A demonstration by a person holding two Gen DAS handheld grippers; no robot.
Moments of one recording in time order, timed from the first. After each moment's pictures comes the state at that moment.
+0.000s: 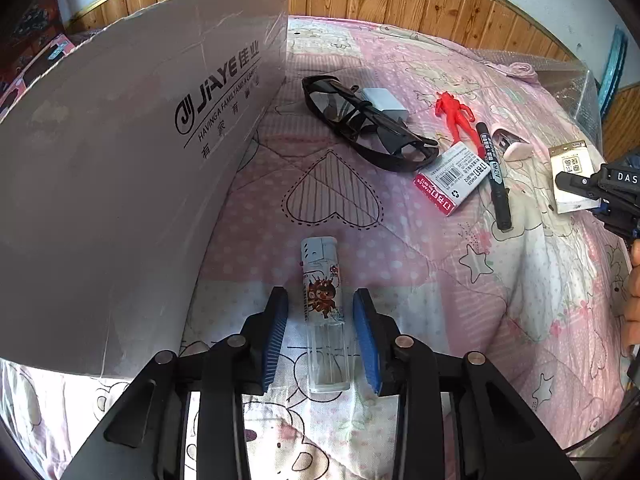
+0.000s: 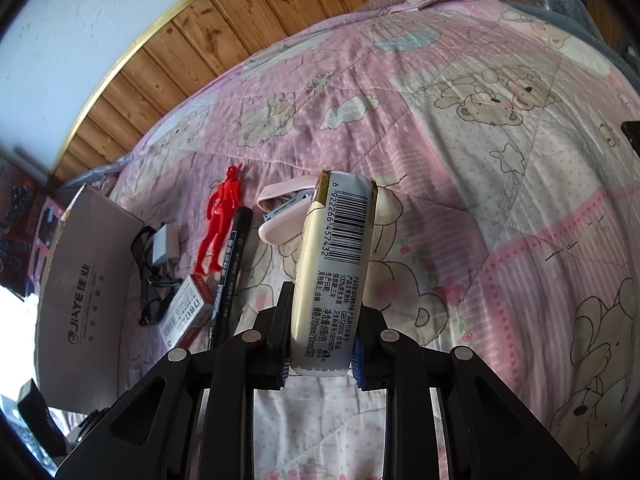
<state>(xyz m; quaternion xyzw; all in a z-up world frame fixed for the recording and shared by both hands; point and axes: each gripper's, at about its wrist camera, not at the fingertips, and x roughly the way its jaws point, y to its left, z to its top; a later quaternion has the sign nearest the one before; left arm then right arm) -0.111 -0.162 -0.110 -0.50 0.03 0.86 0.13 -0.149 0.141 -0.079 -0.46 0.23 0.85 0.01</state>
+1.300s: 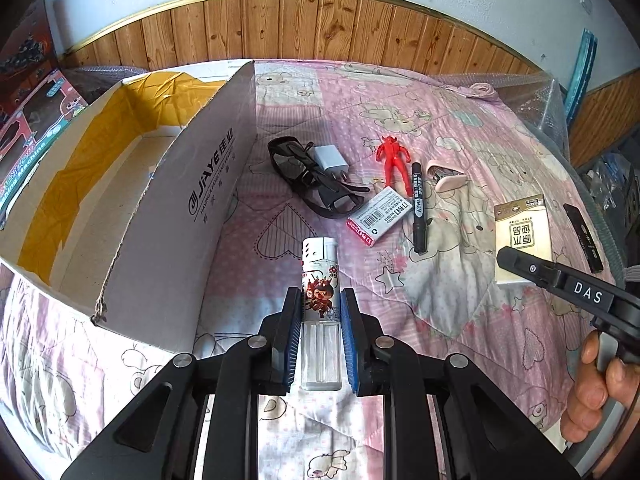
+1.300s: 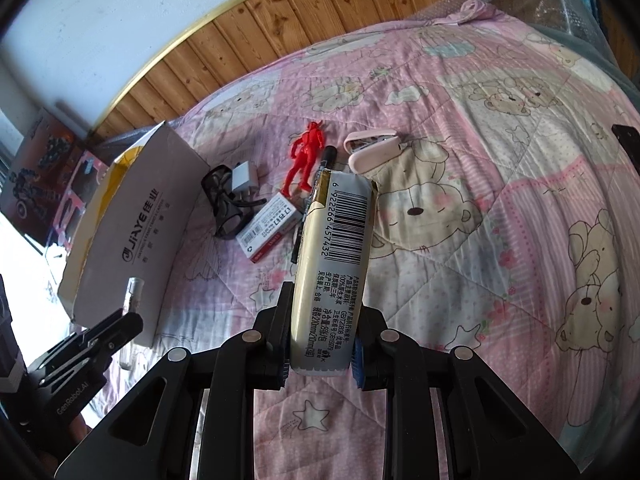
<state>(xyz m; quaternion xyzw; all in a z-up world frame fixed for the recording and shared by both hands) -0.075 -0.147 -0.029 -0.47 0.03 0.87 0.16 -0.071 0.077 -0.040 -0.46 0.20 0.86 -0.04</state>
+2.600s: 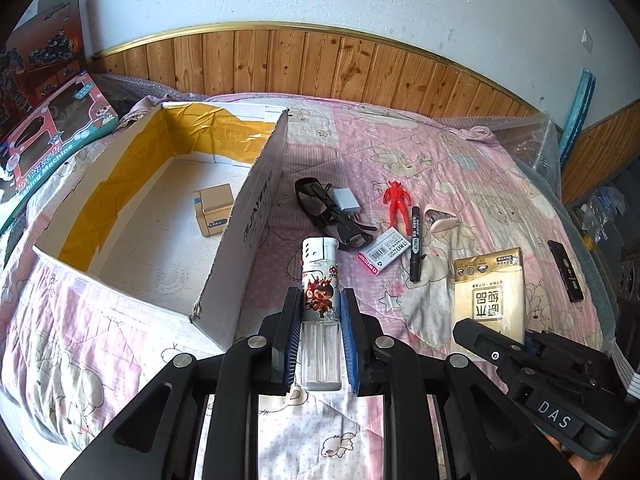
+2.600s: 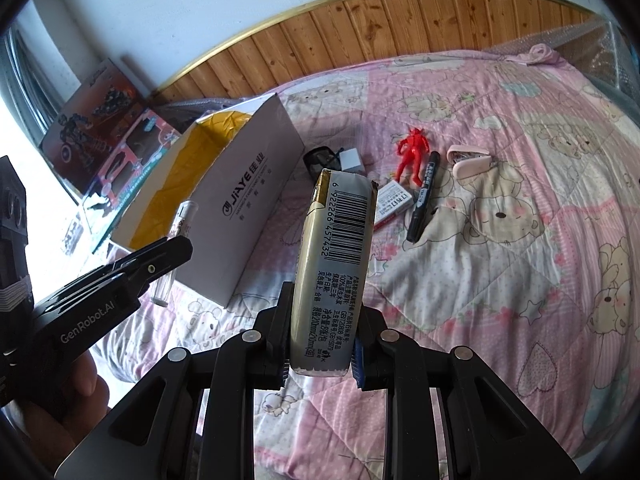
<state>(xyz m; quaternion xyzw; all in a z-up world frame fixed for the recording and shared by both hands) -0.058 -0.189 0.023 -0.43 -0.01 0.89 0.15 -0.031 -0.012 0.009 -0.44 0.14 0.88 -0.13</state>
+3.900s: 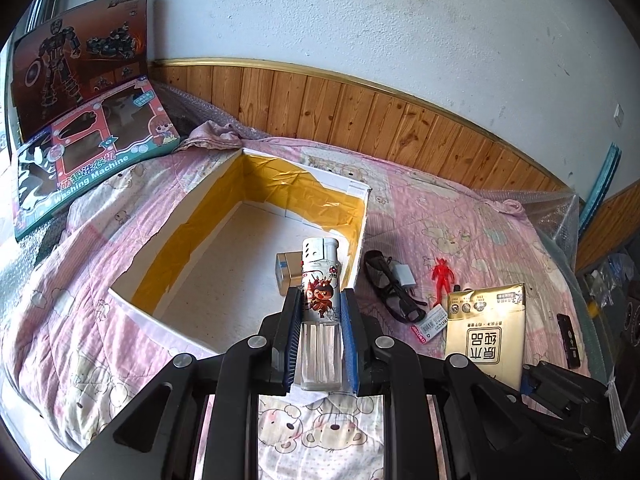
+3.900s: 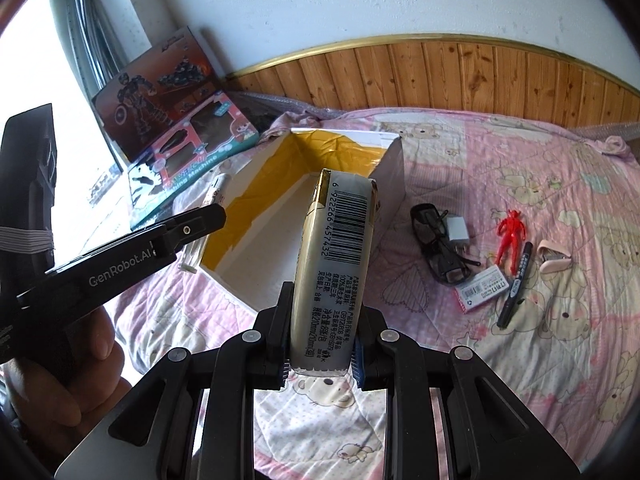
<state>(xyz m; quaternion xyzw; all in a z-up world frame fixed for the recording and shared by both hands) -0.092 -0.286 0.076 -0.38 -0.08 0.92 0.09 -0.065 -0.121 0.072 -0.40 0.06 0.89 -0.22</state>
